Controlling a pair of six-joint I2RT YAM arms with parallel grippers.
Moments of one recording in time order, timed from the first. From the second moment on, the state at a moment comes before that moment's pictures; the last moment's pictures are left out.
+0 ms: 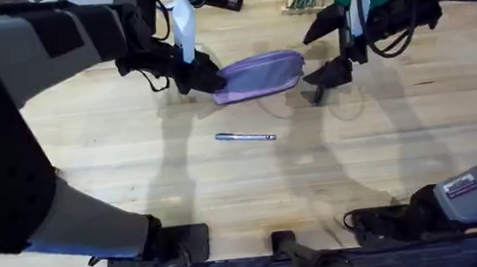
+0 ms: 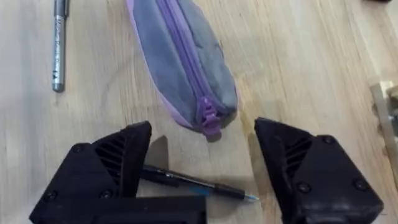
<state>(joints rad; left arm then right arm) -0.09 1.71 1.08 -0.62 0.72 0.92 -0.01 1.79 1.21 -0.74 -0.78 -1.27</state>
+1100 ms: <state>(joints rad) -0.09 1.71 1.08 -0.62 0.72 0.92 0.02 1.84 1.21 -0.71 -0.78 -1.28</state>
